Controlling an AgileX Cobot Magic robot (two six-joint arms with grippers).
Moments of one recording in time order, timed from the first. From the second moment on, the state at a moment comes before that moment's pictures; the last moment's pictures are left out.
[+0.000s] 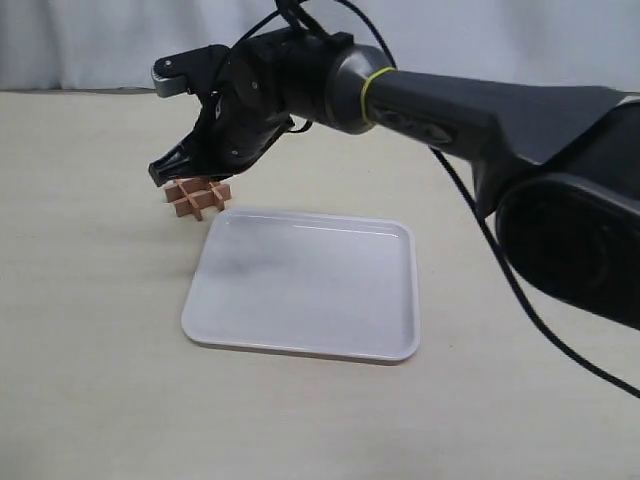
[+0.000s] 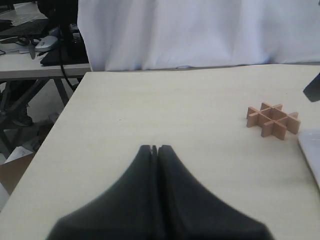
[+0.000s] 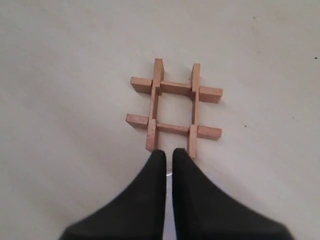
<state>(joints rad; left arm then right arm) 0.09 0.00 0.00 -0.03 0.31 0.10 0.40 2.36 -2.03 0.06 0.71 0.03</state>
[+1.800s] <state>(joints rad) 0.09 0.00 0.00 -0.03 0.31 0.10 0.41 2.52 -2.07 -0.11 0.61 0.12</state>
